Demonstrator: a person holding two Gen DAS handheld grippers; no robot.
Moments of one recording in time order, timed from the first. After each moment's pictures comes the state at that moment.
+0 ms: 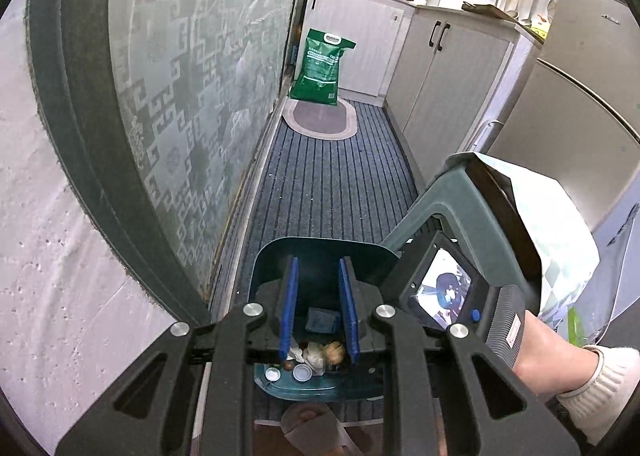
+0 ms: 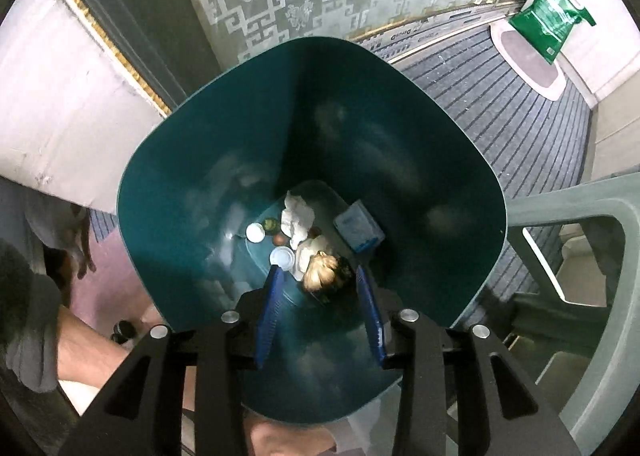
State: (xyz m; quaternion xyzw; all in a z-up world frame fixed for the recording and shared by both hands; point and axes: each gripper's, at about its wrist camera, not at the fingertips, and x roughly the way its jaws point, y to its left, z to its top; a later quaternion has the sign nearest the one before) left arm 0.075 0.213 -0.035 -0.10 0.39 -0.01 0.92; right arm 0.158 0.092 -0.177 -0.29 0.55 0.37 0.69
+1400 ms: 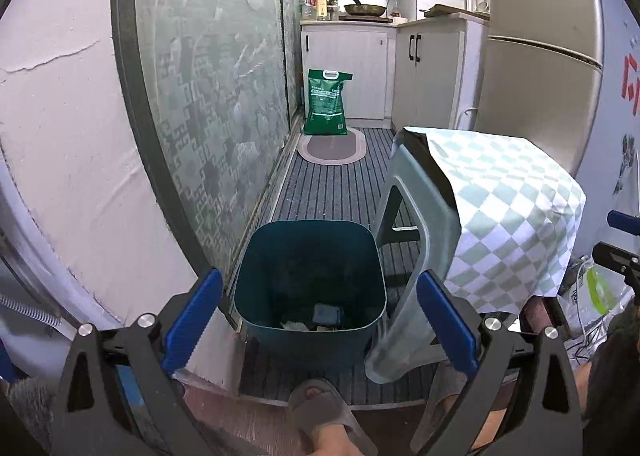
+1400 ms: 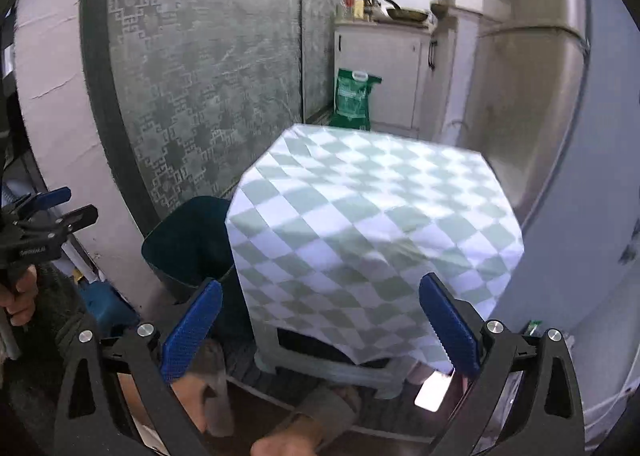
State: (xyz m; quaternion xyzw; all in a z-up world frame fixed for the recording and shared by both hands) left arm -0.050 0.095 -0.023 0.00 0.32 0.05 0.95; right arm 0.006 -0.229 -0.010 -0.06 0.33 0.22 0.91
